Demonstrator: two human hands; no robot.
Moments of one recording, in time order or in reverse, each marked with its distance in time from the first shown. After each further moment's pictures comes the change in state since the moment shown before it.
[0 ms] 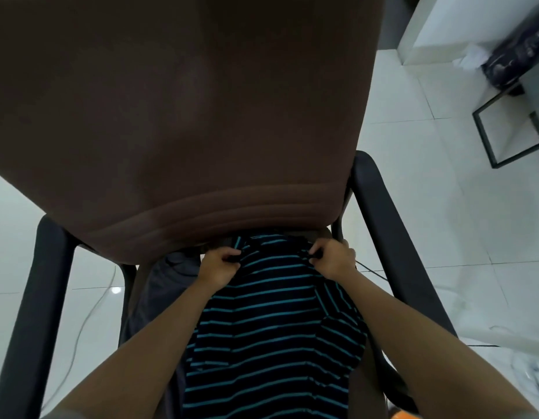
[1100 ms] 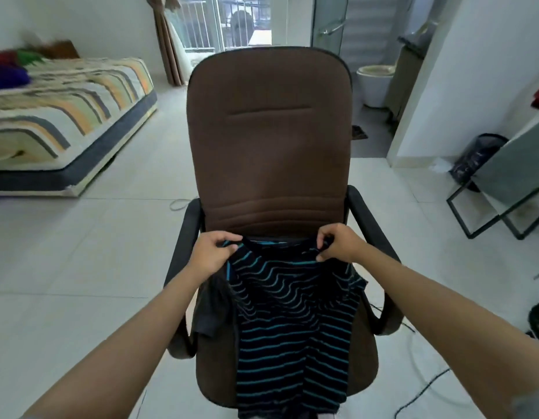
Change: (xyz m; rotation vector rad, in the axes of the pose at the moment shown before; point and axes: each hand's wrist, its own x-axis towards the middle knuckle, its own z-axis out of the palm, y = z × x) left_hand -0.353 -0.052 -0.121 -0.147 0.358 0.580; right_hand -0.320 -0.109 -0.101 0.077 -0.045 -0.532
